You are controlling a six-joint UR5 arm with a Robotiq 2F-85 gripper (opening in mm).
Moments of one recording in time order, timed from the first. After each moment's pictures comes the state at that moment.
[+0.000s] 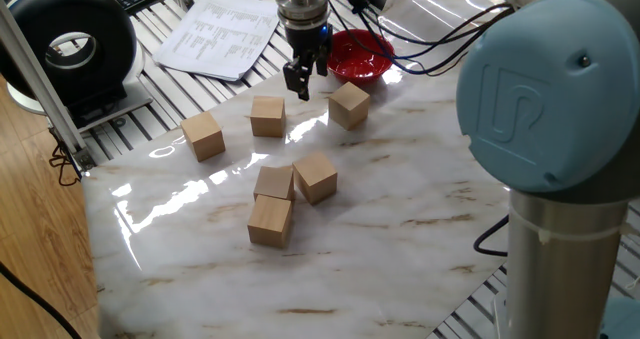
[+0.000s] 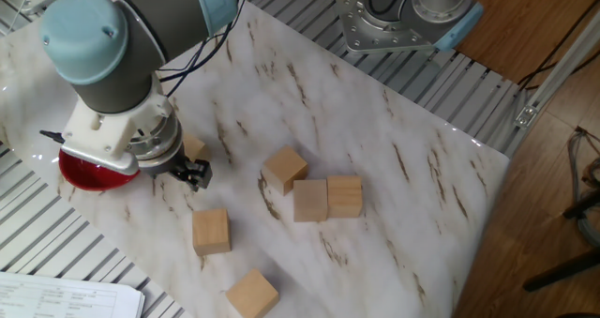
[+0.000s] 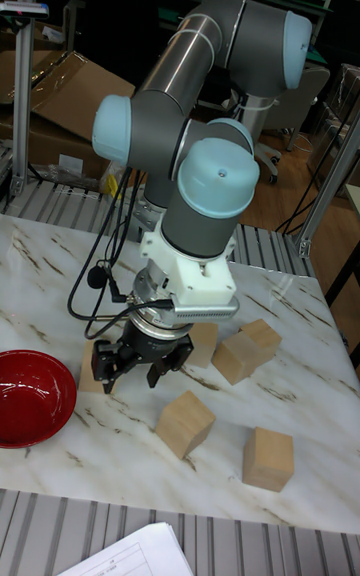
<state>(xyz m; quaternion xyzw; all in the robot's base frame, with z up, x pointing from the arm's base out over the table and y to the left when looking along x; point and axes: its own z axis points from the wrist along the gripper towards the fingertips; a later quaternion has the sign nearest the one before) 0.641 -0.032 0.060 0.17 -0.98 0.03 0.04</state>
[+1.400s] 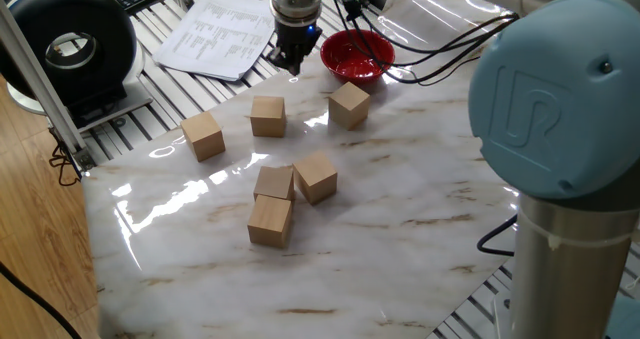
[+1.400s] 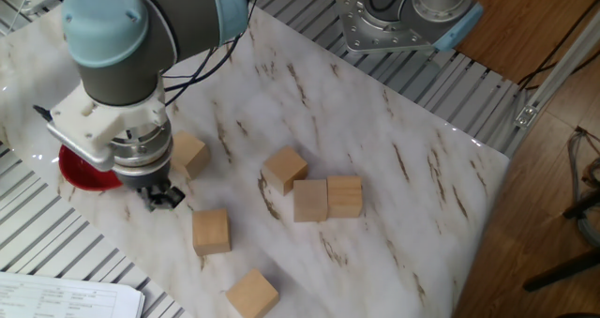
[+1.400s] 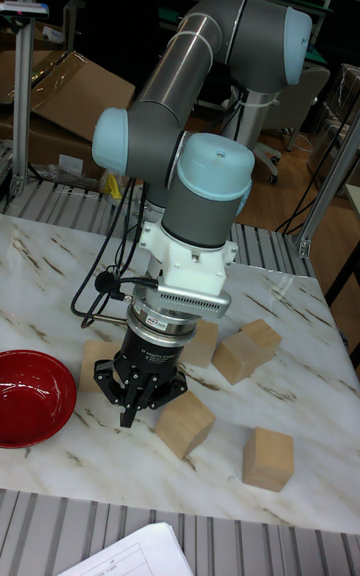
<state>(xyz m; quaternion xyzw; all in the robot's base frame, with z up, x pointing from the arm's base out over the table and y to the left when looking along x) 0.708 -0.026 0.064 0.03 -0.99 0.03 -0.10</state>
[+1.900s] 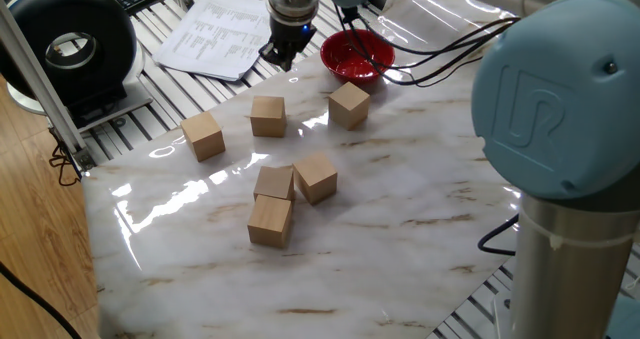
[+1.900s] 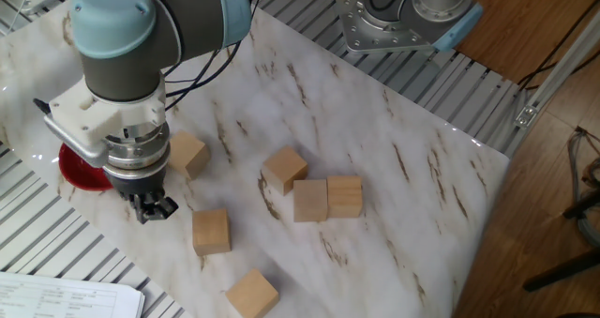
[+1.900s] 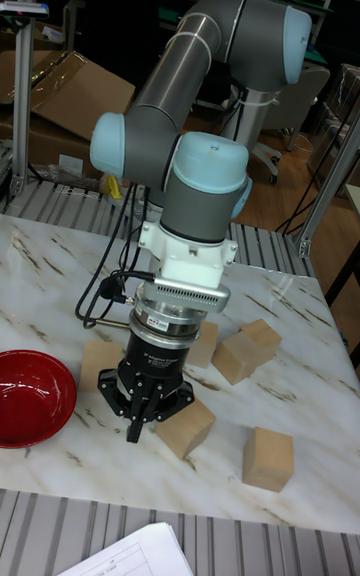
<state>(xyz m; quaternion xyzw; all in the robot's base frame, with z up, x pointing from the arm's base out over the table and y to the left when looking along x) 0.725 -0.015 0.068 0.01 -0.99 0.01 -0.13</state>
